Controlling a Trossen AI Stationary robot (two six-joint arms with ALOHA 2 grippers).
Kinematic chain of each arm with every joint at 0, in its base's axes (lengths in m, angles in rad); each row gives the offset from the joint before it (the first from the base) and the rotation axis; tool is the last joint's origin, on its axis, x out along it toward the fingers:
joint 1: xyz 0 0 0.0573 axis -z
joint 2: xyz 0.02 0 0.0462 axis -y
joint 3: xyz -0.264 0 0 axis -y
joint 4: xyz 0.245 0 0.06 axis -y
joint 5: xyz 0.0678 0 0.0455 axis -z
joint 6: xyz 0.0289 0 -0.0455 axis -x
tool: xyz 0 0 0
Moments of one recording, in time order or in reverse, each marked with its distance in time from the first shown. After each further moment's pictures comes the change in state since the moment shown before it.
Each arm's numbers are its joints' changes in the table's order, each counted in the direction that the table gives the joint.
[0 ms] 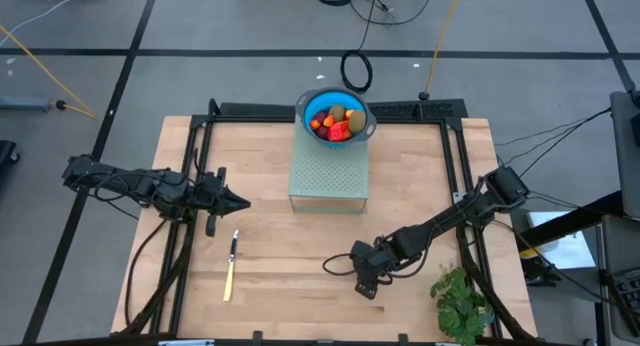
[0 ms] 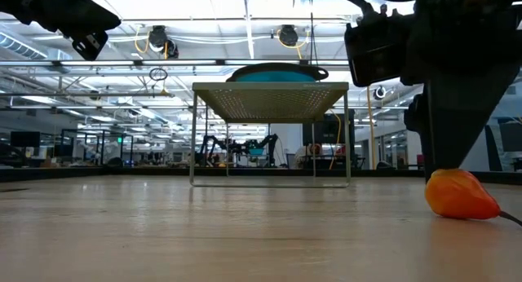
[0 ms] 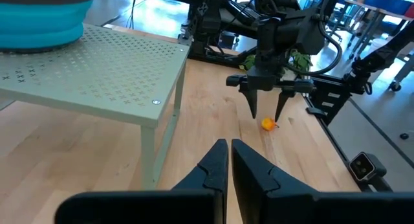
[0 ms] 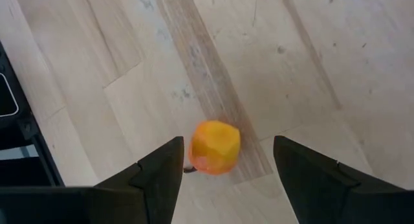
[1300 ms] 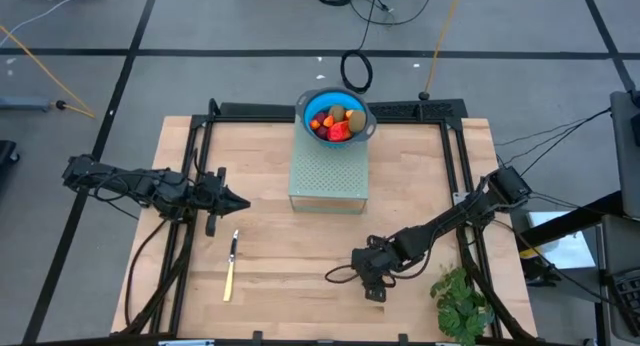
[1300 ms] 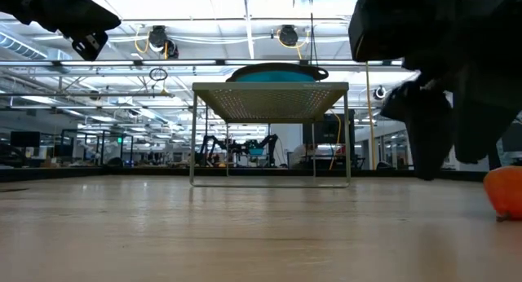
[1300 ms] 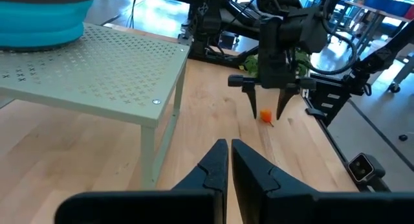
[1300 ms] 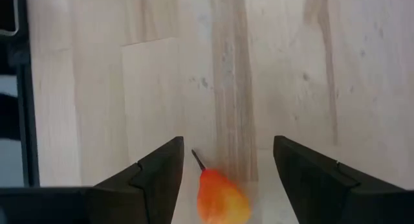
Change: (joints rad) left arm 0.000 0.000 0.000 0.000 0.000 0.008; right arm -0.014 0.013 -0.004 0.002 0.016 0.326
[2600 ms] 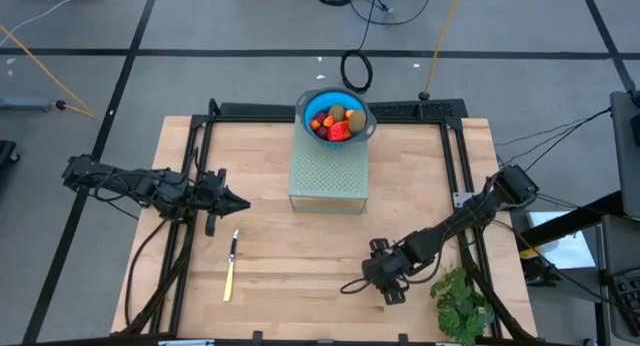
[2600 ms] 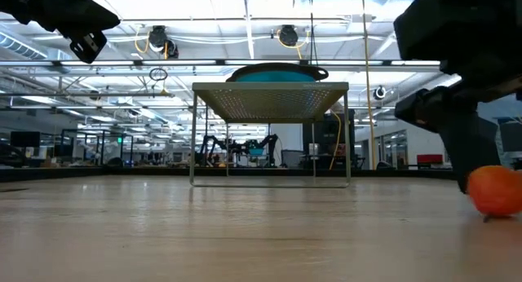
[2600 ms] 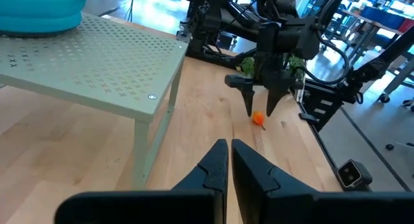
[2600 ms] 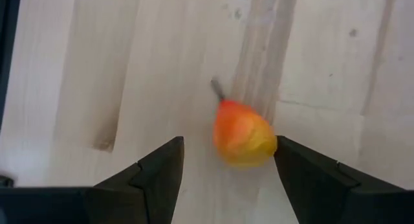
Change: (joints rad) left arm 0.000 0.000 0.000 0.000 0.009 0.066; right arm -0.064 0.051 -0.097 0.017 -0.006 0.258
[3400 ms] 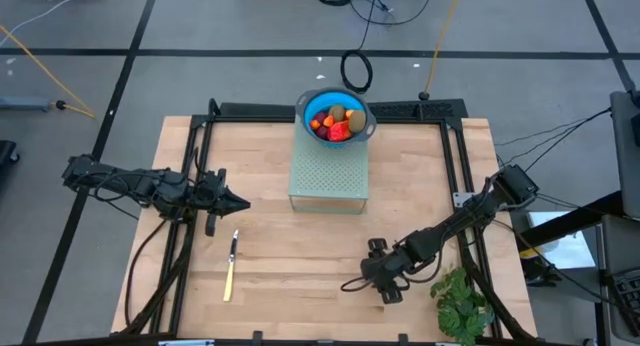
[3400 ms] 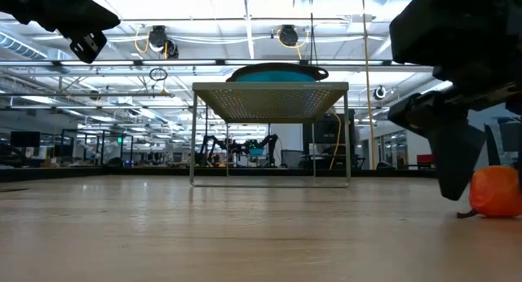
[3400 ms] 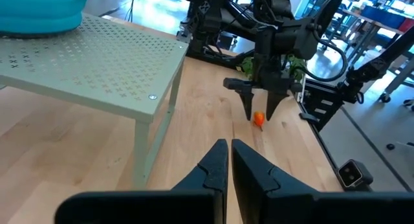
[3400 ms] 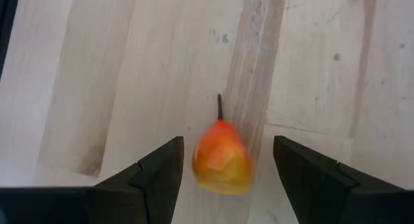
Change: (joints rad) left arm 0.000 0.000 0.000 0.000 -0.001 -0.004; right arm 0.004 0.000 -0.052 0.121 0.046 0.004
